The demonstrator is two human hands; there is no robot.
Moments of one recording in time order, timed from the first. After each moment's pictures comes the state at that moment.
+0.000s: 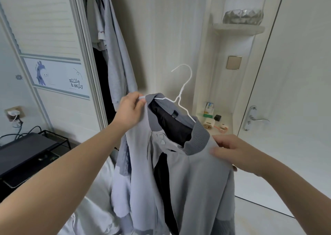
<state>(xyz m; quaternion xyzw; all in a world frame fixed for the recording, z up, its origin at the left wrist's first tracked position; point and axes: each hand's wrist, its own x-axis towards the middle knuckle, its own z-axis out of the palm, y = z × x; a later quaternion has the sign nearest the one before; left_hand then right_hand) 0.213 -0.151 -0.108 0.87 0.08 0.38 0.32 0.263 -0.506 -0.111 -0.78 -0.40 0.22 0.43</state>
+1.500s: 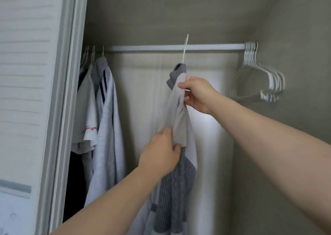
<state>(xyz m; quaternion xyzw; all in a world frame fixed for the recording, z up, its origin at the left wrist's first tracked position) 0.470 0.057 0.090 0.89 -0.01 0.40 0.22 0.538 -0.053 0.245 -0.62 -0.37 -0.03 0.69</state>
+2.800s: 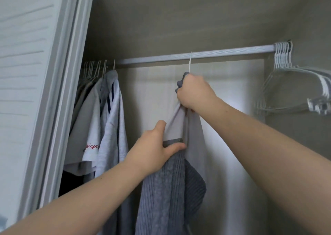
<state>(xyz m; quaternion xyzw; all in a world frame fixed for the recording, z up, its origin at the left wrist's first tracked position) 0.518 0.120 0.139 0.87 -0.03 0.46 0.19 0.622 0.020 0.292 -0.80 -0.30 -0.44 0.27</state>
